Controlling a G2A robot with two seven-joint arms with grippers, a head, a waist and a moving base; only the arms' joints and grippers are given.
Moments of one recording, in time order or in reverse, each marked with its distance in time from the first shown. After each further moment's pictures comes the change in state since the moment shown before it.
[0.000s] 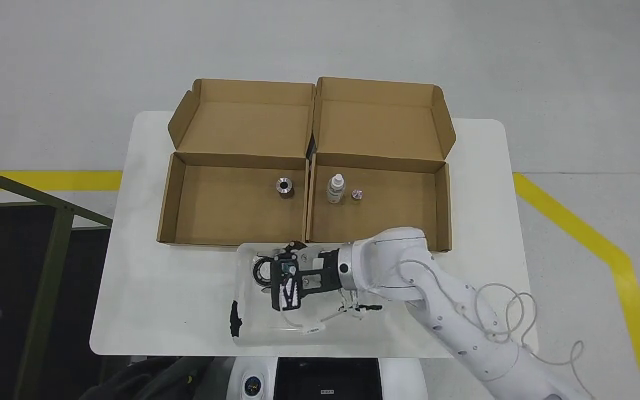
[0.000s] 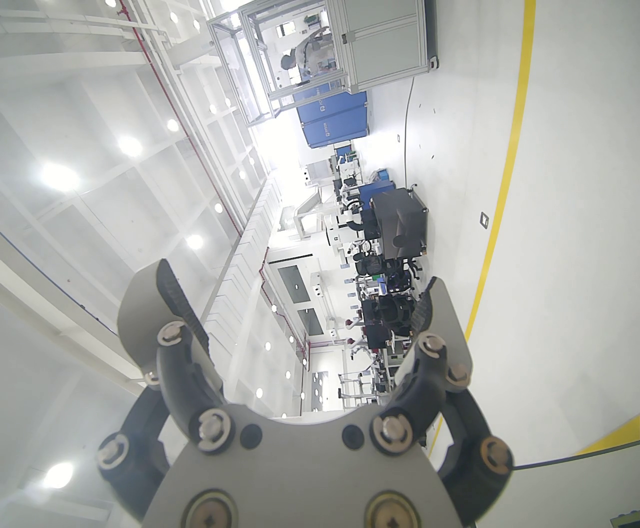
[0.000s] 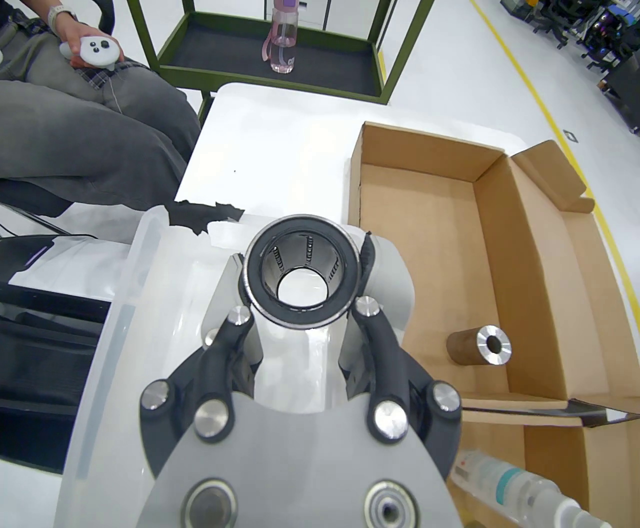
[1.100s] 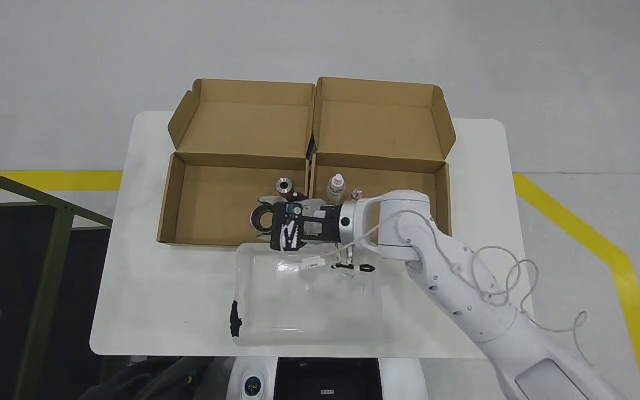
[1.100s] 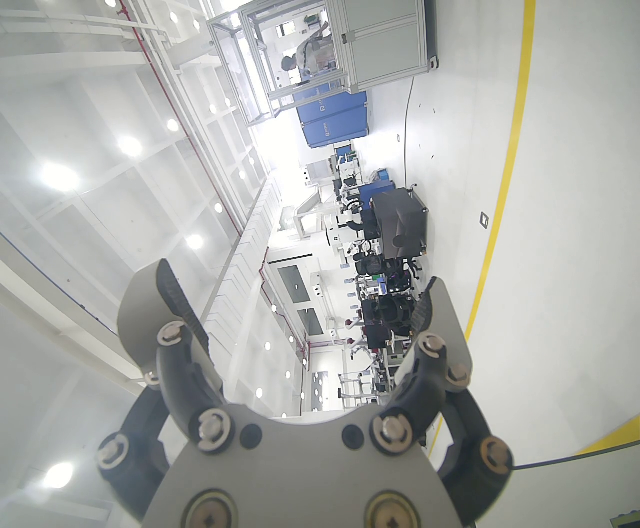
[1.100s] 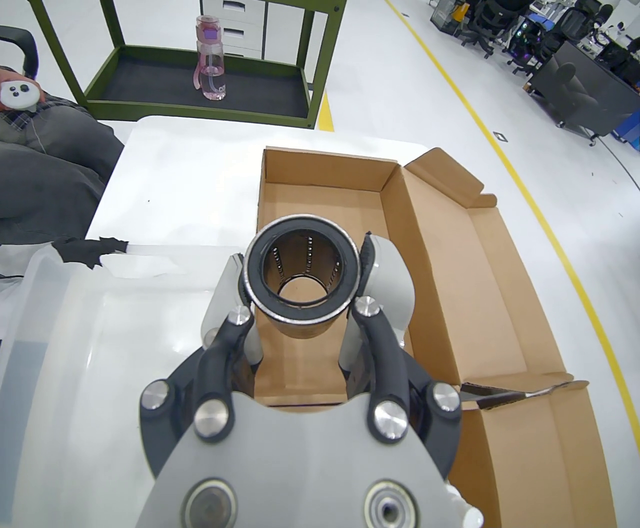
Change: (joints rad) left arm 0.000 0.000 0.000 0.000 0.000 0.000 0.000; right arm 0.186 -0.032 -0.013 0.184 0.016 0.110 -0.110
